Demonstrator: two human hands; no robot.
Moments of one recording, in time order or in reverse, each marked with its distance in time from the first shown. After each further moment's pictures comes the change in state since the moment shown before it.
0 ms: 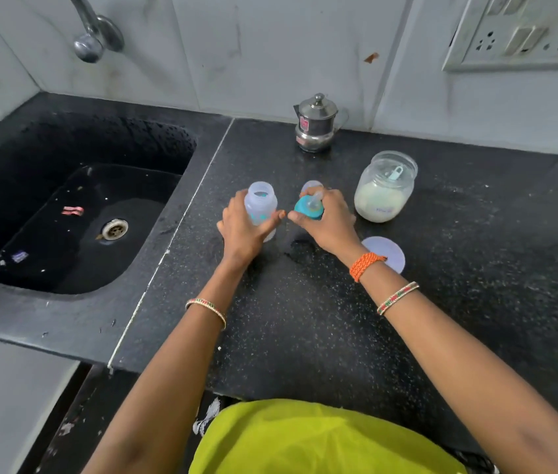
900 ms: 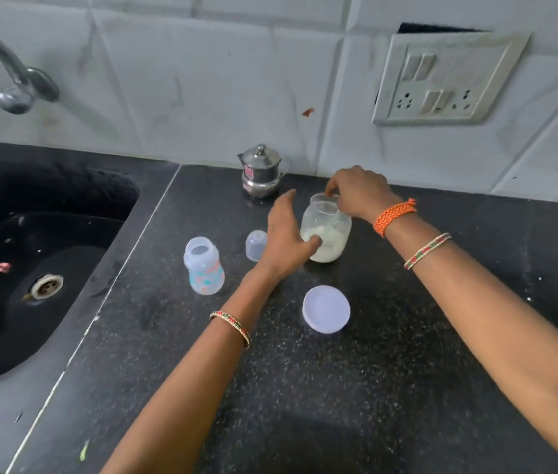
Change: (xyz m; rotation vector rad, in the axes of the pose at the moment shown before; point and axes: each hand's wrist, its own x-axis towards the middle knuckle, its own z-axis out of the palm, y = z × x) left_hand 0.017 0.132 0.087 -0.193 -0.311 0.299; right_hand 0.079 -0.010 -0.166 -0.820 -0.061 -0.061
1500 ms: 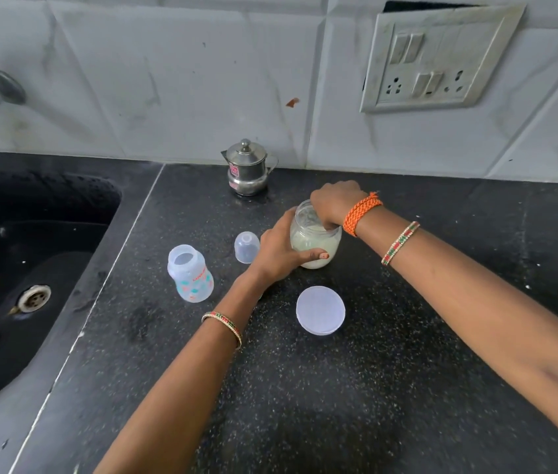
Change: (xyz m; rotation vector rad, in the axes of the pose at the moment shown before) left_hand 0.016 -0.033 0.019 -0.052 -0.217 -0.074; right_hand 0.009 -0.019 0.012 -0.354 -0.369 -0.017
